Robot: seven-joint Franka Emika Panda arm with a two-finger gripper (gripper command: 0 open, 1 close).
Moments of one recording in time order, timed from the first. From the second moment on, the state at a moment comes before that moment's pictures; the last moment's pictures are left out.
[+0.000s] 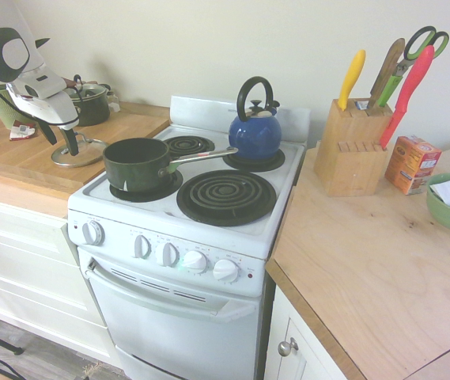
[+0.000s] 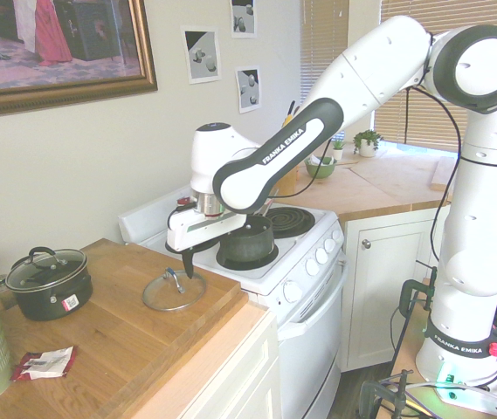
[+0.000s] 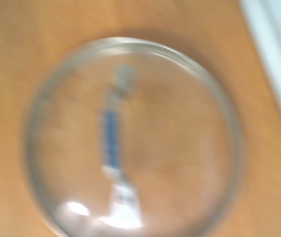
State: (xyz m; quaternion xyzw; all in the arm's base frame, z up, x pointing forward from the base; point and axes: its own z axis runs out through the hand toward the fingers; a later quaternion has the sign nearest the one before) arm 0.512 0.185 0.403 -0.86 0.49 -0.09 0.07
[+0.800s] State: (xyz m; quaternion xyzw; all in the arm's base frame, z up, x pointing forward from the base) arm 0.582 0.221 0.395 -0.84 0.53 -0.13 0.07
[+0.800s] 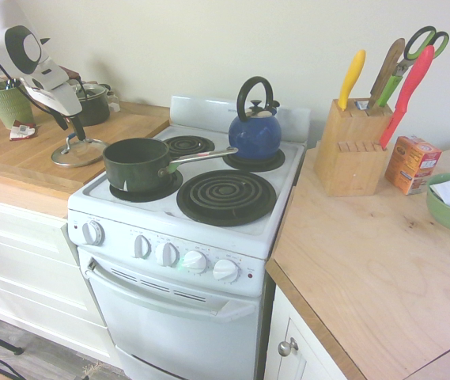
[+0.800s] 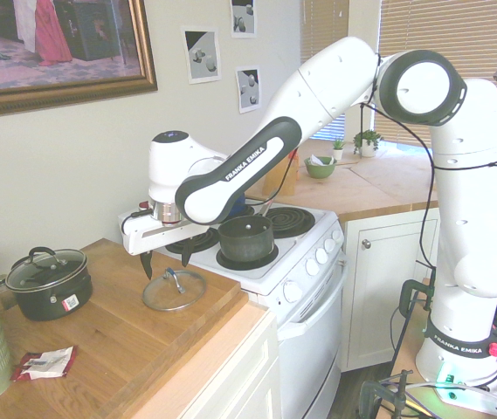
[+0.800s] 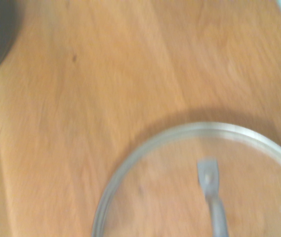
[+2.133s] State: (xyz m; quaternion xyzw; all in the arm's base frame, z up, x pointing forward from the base) arm 0.590 0.223 0.371 -0.83 0.54 -0.10 0.00
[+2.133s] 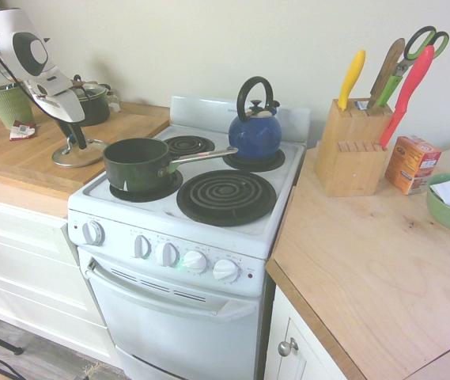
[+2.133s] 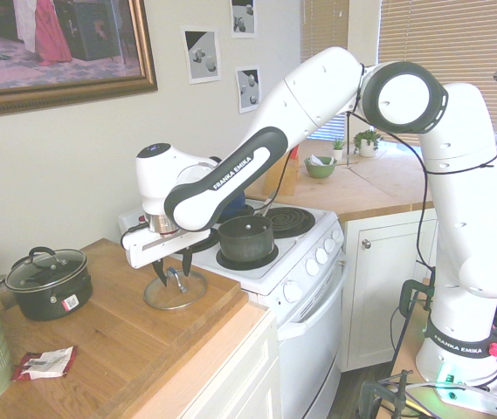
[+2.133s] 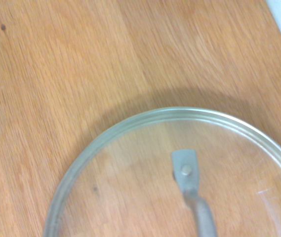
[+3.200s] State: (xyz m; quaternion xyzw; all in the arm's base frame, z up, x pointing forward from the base) arm 0.602 0.204 0.374 -0.83 0.55 -0.09 0.02
